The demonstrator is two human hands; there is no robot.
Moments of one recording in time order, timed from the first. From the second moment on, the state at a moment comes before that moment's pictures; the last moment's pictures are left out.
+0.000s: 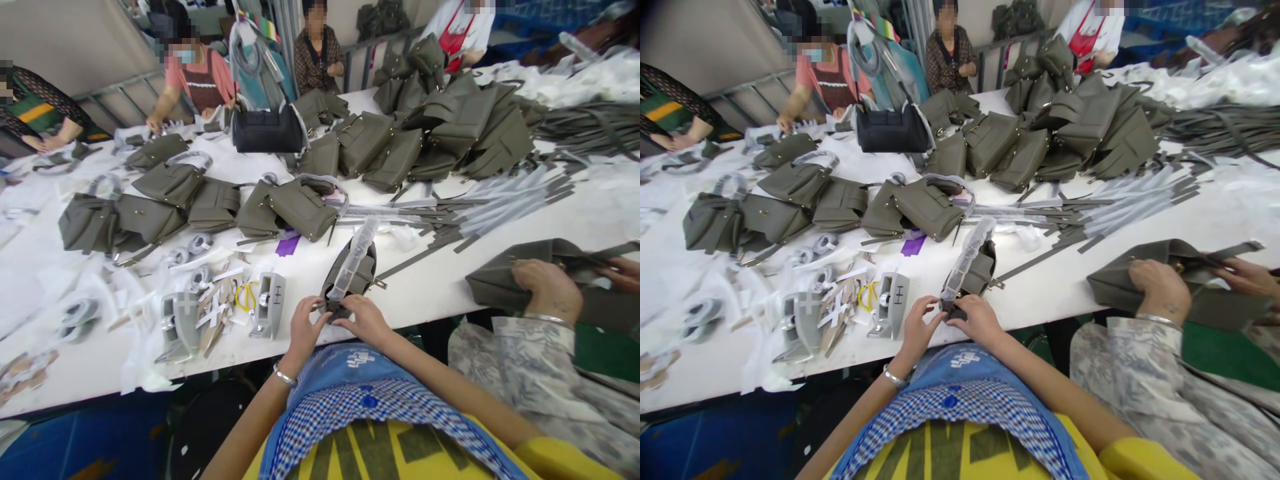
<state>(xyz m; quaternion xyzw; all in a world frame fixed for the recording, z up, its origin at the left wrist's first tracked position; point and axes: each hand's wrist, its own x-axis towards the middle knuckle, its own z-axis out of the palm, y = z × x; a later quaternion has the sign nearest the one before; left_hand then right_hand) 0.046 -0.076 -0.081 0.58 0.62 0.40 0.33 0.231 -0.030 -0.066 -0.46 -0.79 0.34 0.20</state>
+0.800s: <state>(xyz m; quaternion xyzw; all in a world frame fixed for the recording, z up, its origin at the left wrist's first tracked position) 0.061 -0.064 0.018 0.49 0.57 0.46 0.47 0.252 -0.018 0.022 -0.43 -0.67 0.53 0.28</state>
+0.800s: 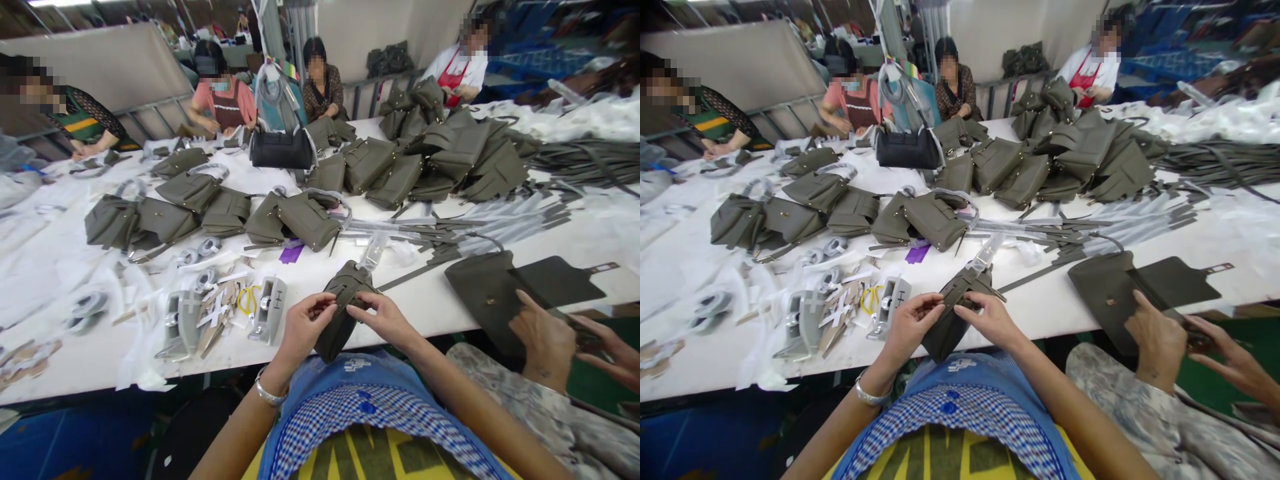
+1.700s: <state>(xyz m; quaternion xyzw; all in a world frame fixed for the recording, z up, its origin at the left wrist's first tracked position) 0.083 -0.034 0.043 0.51 0.55 0.43 0.50 0.259 -0.017 0.029 -0.49 -0.63 0.50 0.34</state>
